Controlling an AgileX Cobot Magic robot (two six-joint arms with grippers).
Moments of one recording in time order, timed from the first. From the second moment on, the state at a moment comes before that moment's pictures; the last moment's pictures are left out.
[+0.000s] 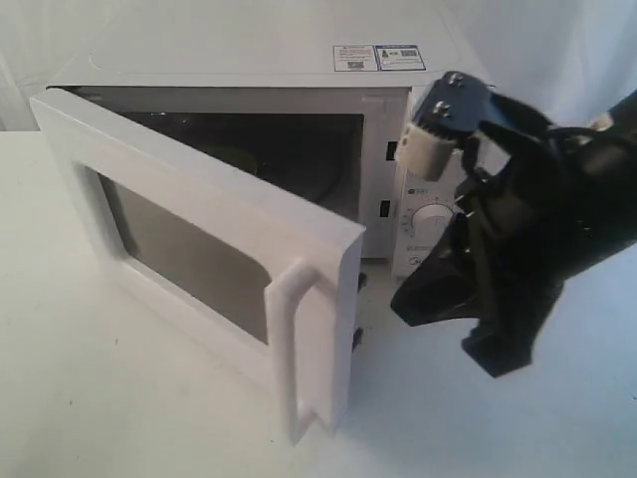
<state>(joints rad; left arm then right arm) 0.00 0.00 0.02 -0.17 0.42 0.14 0.32 1.22 -1.00 0.61 1.08 -0.93</state>
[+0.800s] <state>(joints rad) 0.00 0.00 0.02 -0.17 0.42 0.14 0.32 1.47 -1.00 1.13 0.81 -1.32</state>
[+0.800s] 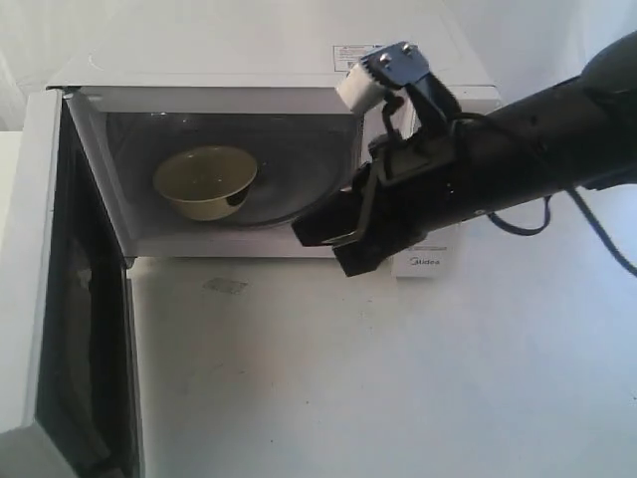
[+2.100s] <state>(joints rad) 0.00 0.00 0.02 -0.17 0.42 0.14 0.80 1.81 -1.30 0.44 0.28 -1.01</state>
